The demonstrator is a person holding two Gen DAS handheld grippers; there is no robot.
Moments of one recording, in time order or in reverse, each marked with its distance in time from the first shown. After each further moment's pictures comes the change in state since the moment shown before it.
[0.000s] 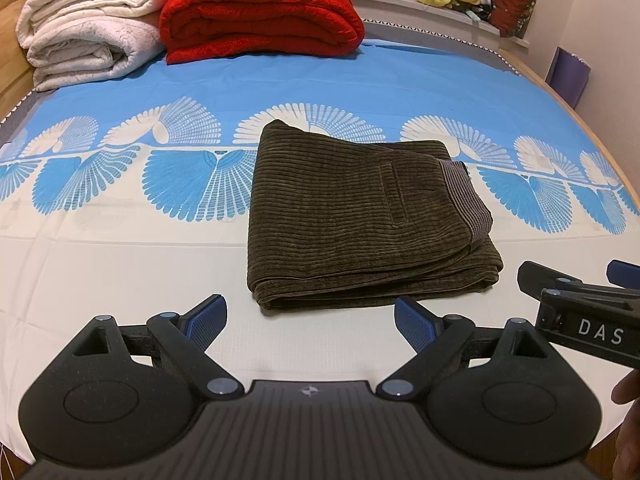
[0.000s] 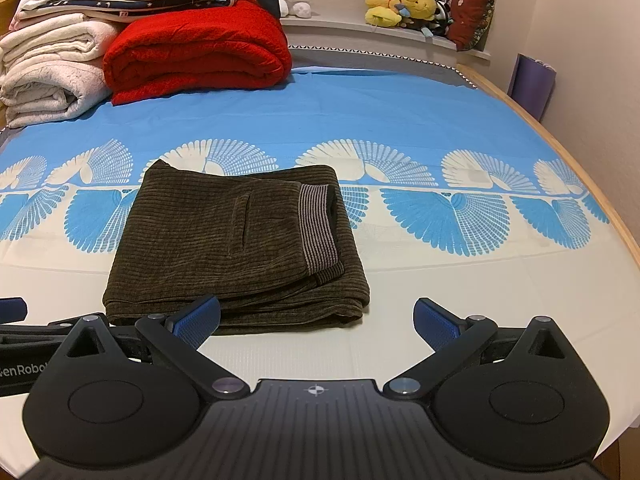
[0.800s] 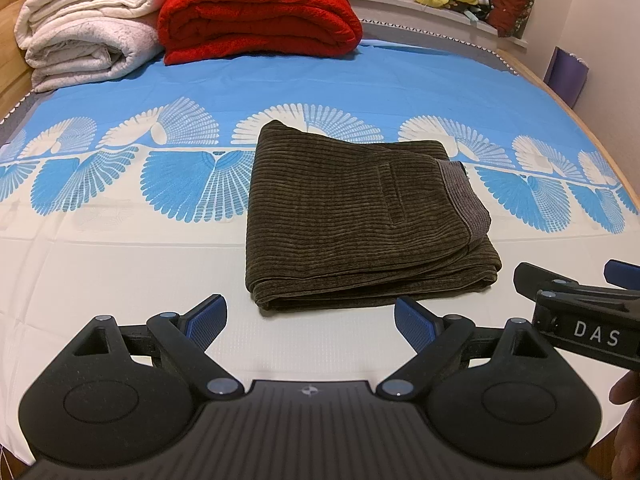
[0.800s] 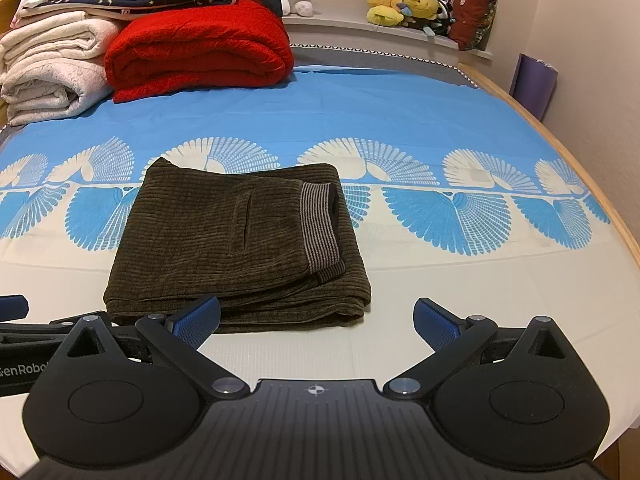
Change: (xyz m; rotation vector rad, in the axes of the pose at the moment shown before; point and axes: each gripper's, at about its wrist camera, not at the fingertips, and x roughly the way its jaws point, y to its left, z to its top) left arm 0.000 -0.001 0.000 0.002 -0.004 -0.005; right arm 0.000 0.001 -0.001 -0.002 0.002 0.001
